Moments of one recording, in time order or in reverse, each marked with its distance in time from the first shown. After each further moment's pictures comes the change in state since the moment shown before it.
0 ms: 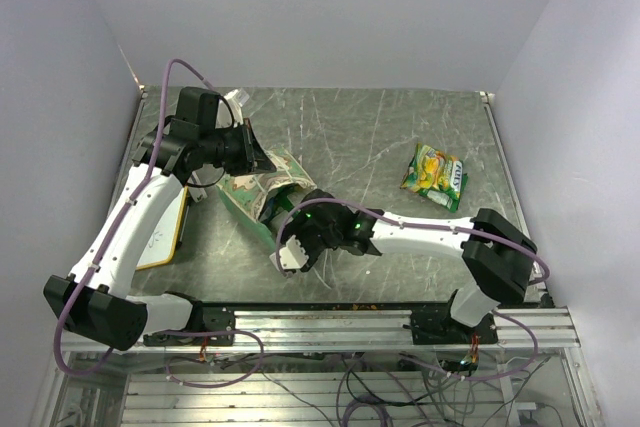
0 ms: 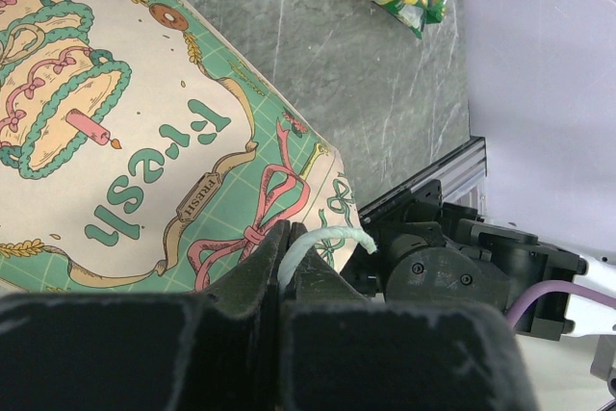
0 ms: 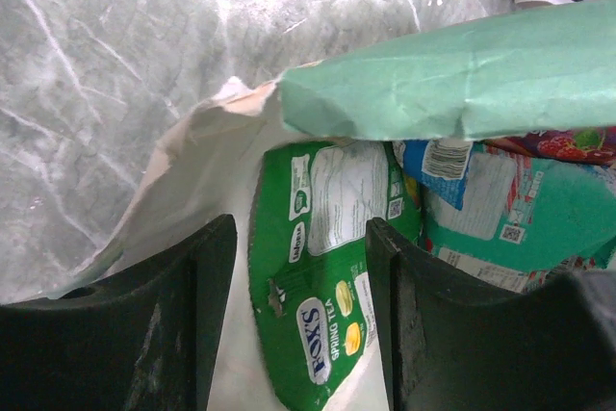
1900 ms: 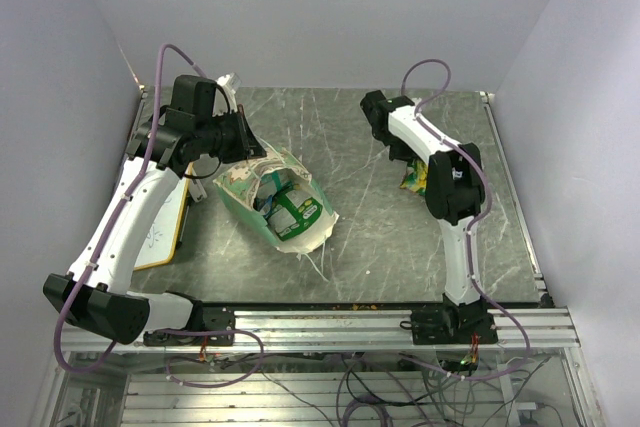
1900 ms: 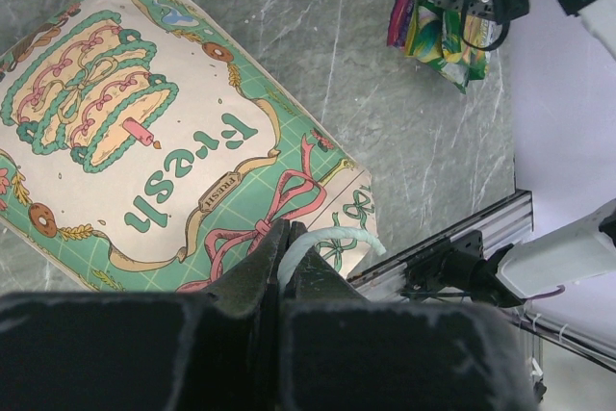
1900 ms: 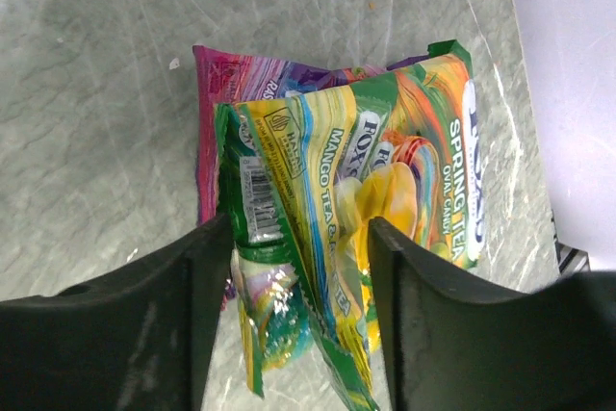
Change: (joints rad) left arm 0.000 0.032 0.114 -0.045 -0.167 0.034; right arm -0.710 0.620 0.977 -1.034 1.091 1.915
